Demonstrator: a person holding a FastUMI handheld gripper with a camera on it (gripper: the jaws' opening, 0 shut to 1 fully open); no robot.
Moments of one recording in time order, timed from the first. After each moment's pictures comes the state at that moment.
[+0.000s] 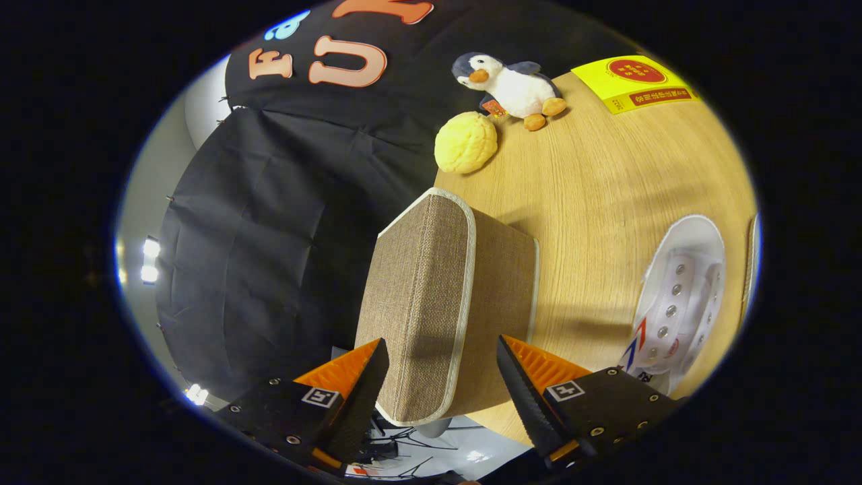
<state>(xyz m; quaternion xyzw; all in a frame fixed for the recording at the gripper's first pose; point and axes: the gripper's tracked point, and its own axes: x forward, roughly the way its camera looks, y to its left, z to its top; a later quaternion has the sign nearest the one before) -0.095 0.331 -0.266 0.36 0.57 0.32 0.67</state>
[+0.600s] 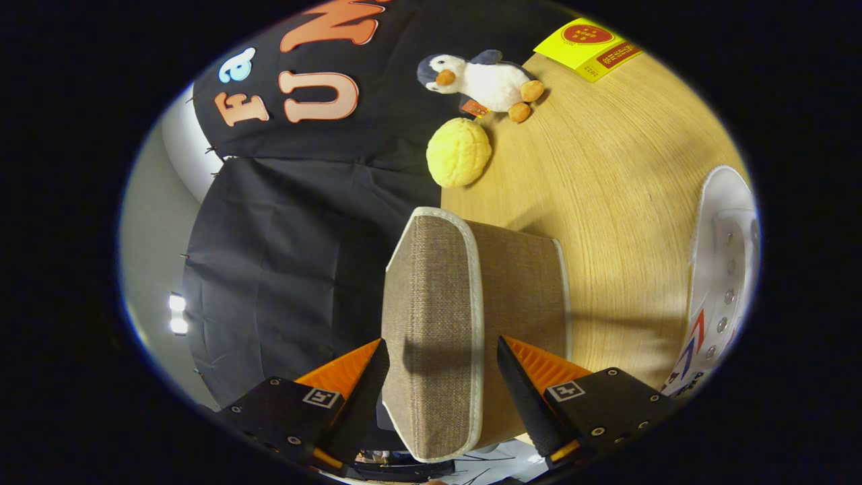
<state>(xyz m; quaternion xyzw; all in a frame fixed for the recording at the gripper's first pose) -0.071 0.360 -0.277 0.46 0.54 0.29 0.64</state>
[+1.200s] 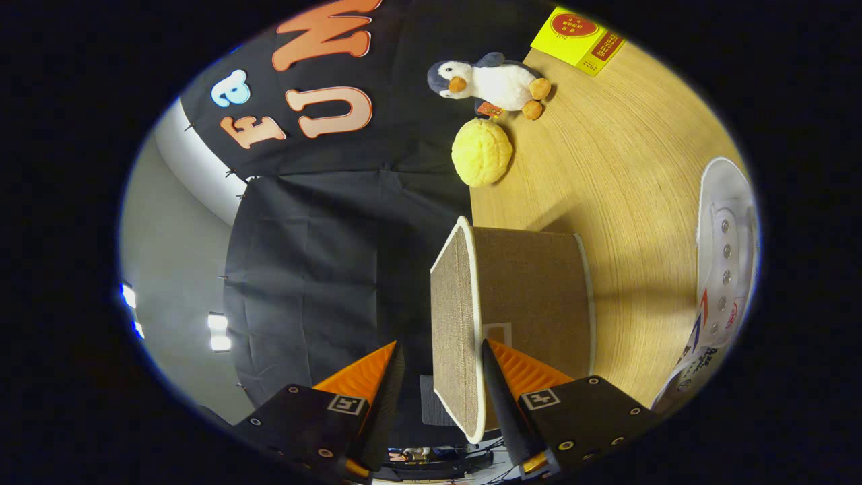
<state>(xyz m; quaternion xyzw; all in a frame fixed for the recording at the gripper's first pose) -0.066 0.343 -0.217 0.54 0.52 0.32 0.58</state>
